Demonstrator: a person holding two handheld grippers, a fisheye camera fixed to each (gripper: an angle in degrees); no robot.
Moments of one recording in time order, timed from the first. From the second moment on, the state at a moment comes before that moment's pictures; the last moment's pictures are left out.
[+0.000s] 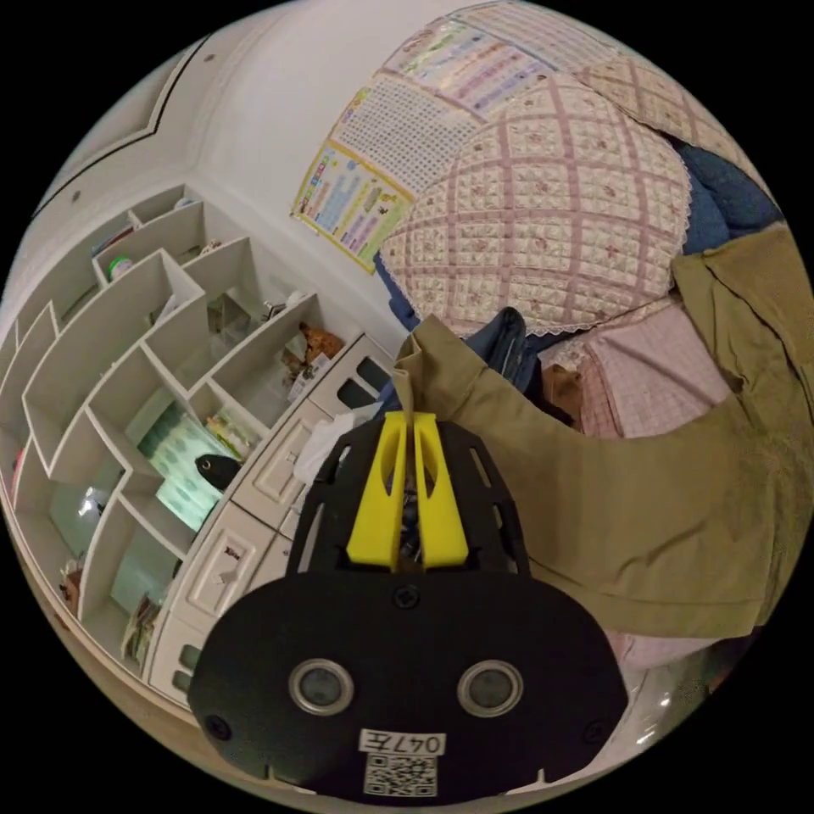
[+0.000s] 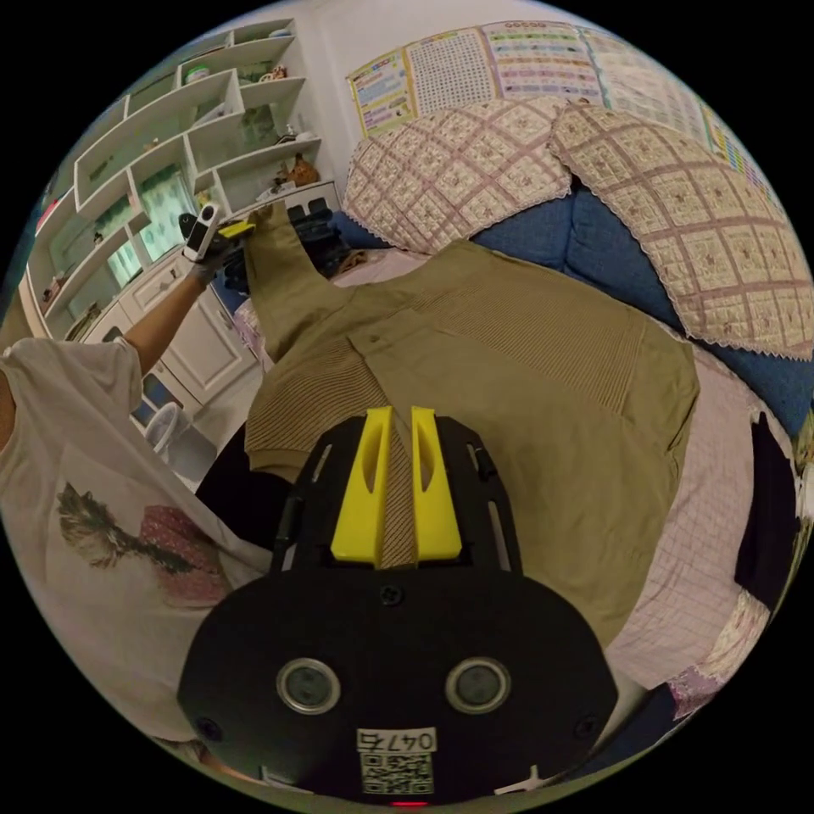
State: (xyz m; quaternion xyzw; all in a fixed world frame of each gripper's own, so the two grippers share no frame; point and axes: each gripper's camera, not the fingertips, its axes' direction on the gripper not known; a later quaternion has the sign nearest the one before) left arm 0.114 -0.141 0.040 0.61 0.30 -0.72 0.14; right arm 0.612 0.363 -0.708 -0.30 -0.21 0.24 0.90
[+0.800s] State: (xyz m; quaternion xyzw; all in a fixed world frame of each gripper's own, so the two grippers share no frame) left arm 0.005 -0.403 -0.091 0.87 0.45 -0.19 -0.07; right arm 0.588 0.225 -0.632 -0.31 -0.22 0.17 0.91
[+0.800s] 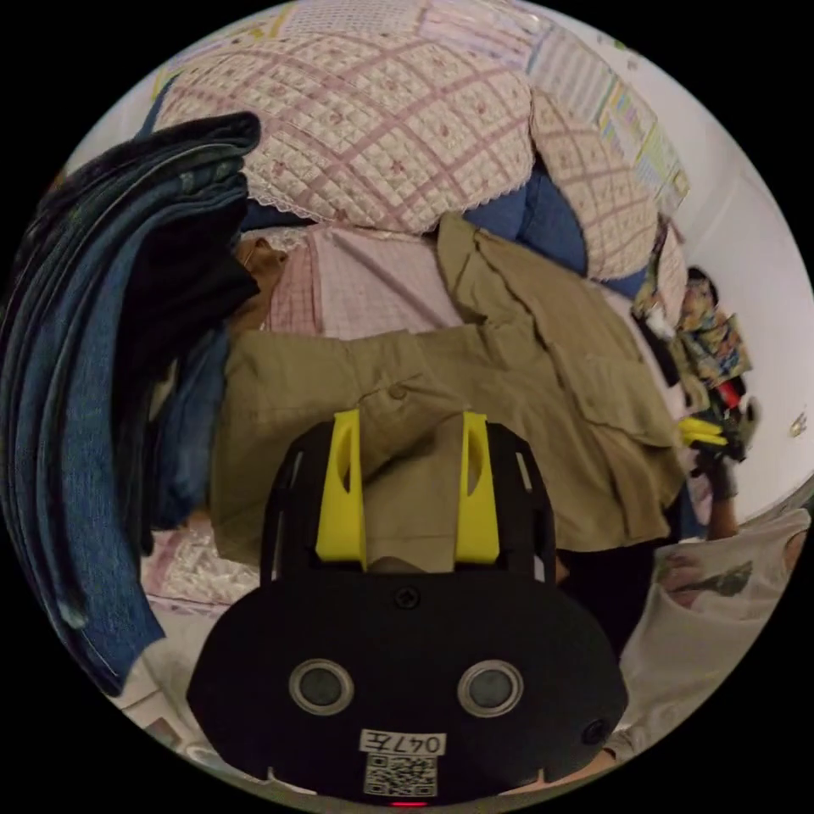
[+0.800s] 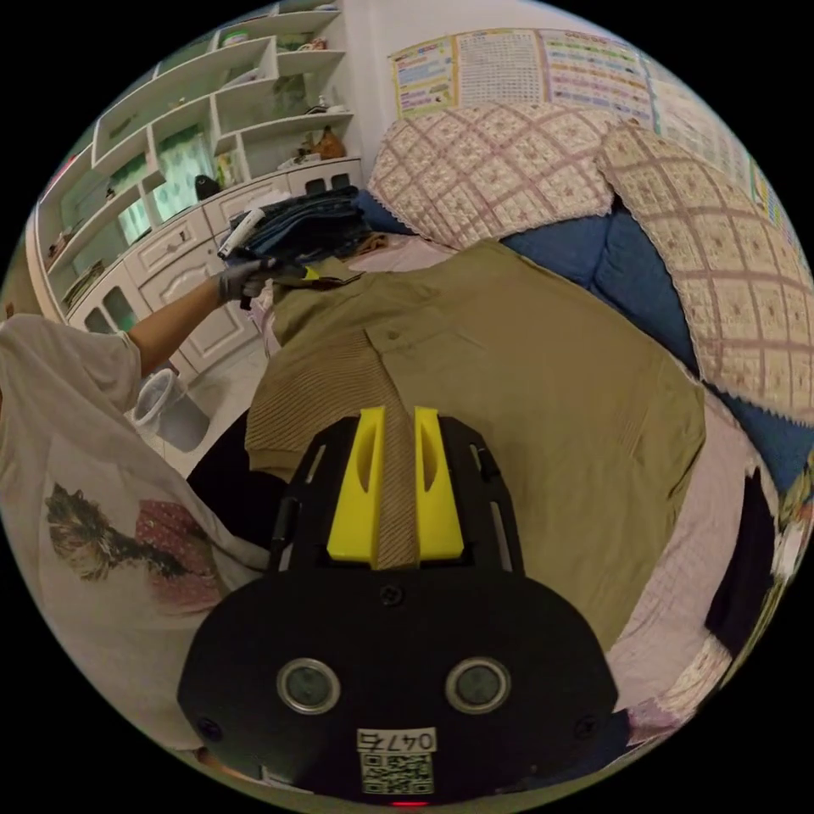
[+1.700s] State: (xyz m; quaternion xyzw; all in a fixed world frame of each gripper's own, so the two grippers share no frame) left arm 0.184 -0.110 -0.176 0.81 0.28 -0.43 -0.28; right arm 0.742 0.341 -0.715 -0.17 -0.11 0.29 0.94
